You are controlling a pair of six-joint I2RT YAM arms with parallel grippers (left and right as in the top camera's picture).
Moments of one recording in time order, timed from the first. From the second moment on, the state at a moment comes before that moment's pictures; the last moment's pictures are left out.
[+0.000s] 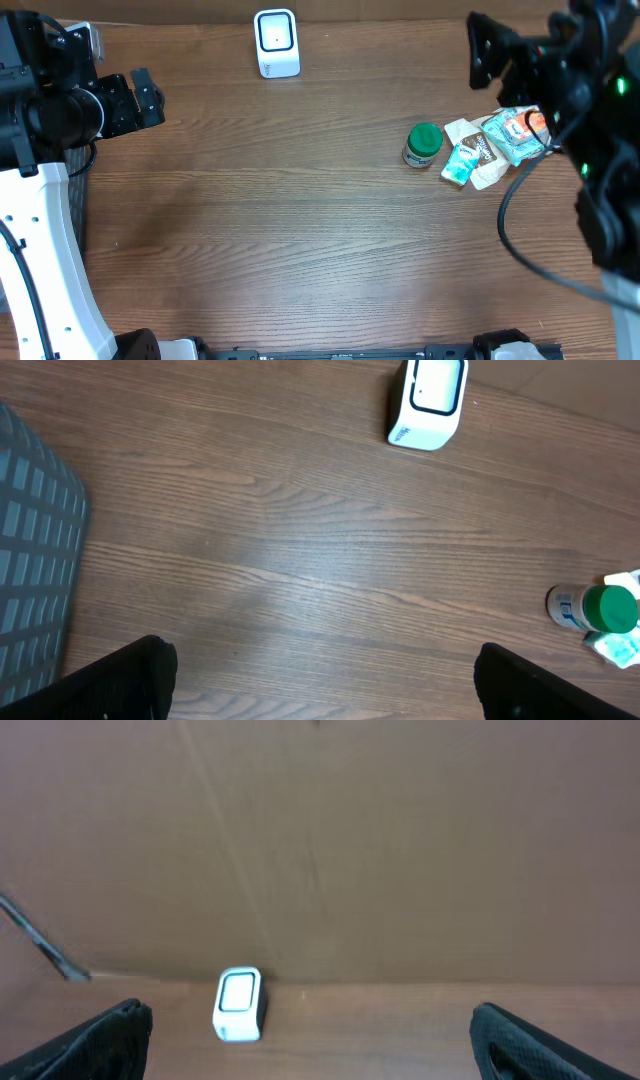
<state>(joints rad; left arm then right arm) 0.21 1.55 2.01 -1.42 0.21 -0.11 0.16 1.17 1.64 -0.66 -0.04 0.20</state>
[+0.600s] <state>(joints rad) 0.21 1.55 2.01 -1.42 0.21 -0.11 0.09 0.52 0.58 0.01 -0.07 0.20</state>
